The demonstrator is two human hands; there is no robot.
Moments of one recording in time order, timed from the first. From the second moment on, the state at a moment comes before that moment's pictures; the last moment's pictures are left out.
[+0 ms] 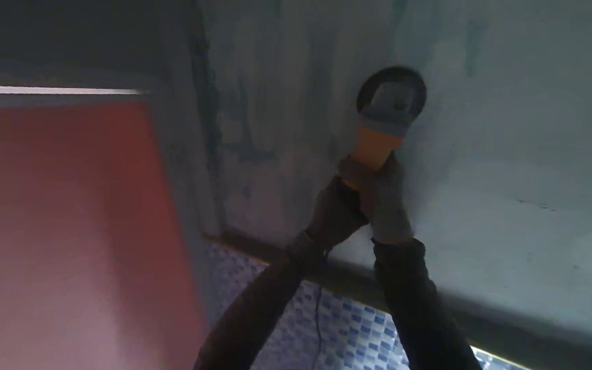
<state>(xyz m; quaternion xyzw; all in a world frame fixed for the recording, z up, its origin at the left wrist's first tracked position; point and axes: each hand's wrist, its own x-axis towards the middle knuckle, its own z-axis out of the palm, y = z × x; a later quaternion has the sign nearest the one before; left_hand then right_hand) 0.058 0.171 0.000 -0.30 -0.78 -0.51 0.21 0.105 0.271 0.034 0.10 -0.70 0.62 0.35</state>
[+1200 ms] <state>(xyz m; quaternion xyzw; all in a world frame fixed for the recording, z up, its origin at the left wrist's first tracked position) 0.008 0.058 0.144 -0.18 -0.73 -0.62 0.23 0.029 0.173 0.210 0.28 -0.77 0.47 0.34</state>
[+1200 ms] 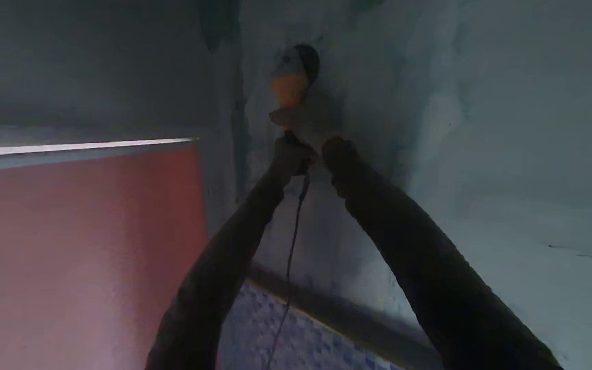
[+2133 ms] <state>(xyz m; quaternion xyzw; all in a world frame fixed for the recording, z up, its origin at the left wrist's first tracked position) 0.119 0.305 0.214 -0.41 -0.74 -0.49 0.23 0.249 0.344 0.191 0.06 -0.80 0.34 0.50</state>
